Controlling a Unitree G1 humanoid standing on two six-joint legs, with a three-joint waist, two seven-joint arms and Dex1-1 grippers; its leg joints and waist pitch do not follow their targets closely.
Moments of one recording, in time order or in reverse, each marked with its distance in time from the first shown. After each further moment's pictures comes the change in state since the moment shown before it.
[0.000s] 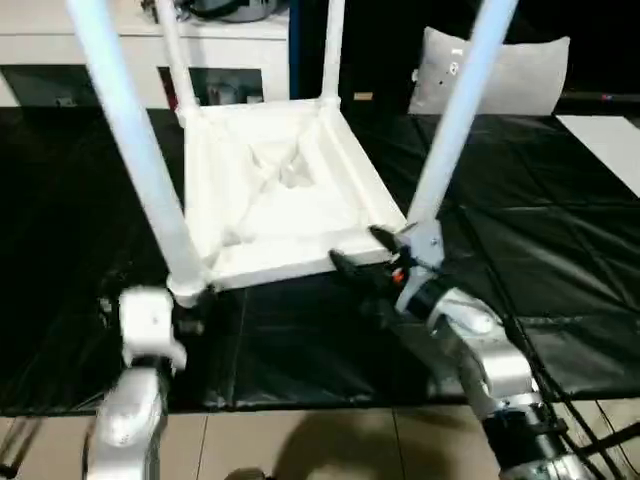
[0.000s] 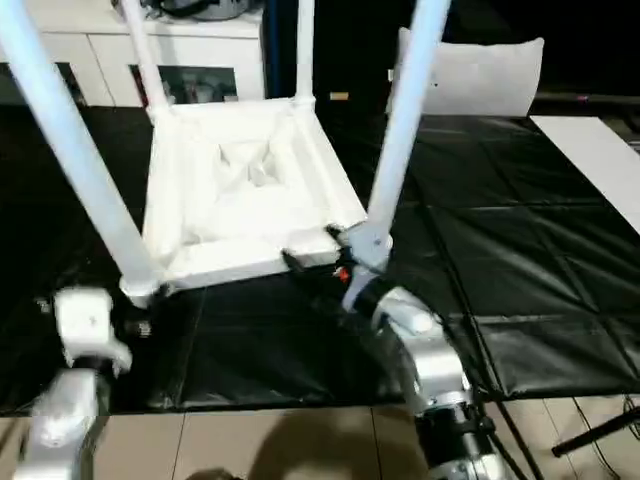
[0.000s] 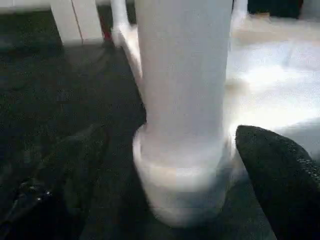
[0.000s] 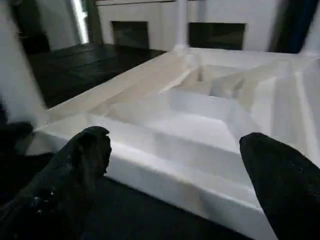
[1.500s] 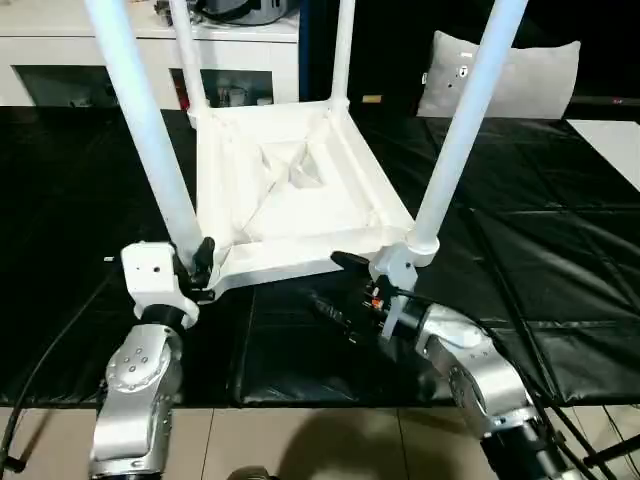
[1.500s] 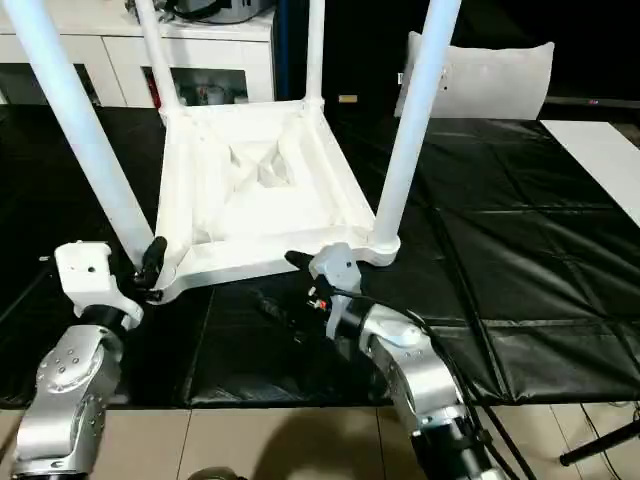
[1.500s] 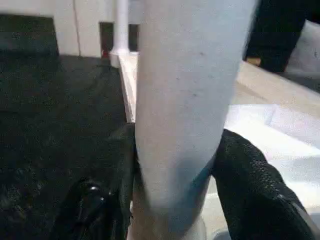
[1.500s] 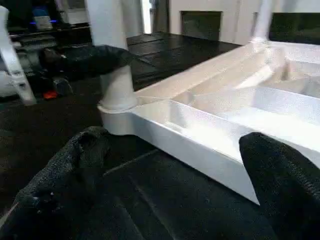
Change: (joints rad) left arm -0.100 -0.094 0.020 -0.169 -0.111 0.306 0.041; right arm 0.047 -0.024 0.086 -0.057 0.011 0.021 0.127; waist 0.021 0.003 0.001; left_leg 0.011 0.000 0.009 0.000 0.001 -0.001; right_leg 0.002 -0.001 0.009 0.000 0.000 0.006
